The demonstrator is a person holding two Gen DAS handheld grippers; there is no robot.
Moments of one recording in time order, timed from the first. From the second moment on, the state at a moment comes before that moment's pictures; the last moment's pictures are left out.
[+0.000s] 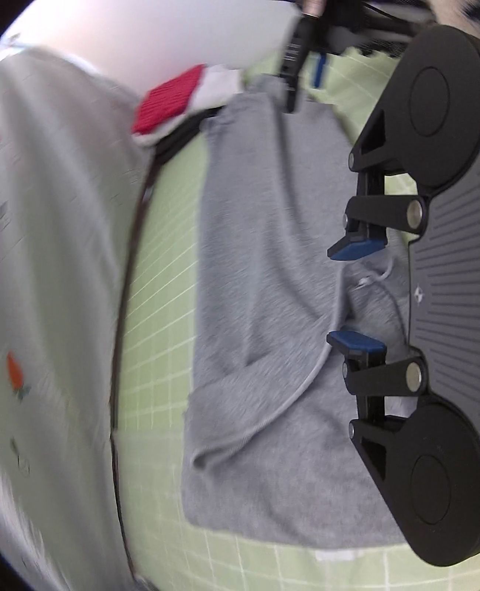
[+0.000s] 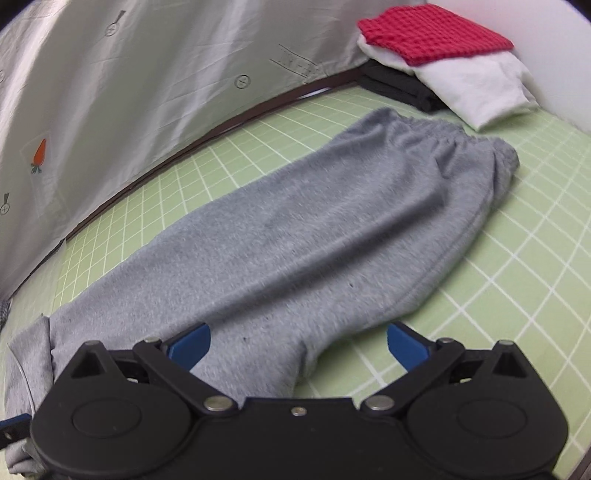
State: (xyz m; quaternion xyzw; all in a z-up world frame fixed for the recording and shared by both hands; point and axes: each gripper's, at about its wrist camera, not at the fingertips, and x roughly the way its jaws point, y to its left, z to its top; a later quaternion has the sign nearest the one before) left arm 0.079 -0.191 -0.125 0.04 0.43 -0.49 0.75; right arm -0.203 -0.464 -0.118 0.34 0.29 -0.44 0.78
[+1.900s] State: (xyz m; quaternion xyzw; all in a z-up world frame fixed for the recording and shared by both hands) left arm 0.079 -0.187 -0.143 0.01 0.49 -0.29 0.82; right arm -0.224 -0.480 -0.138 0.31 0.32 -0.44 0.78
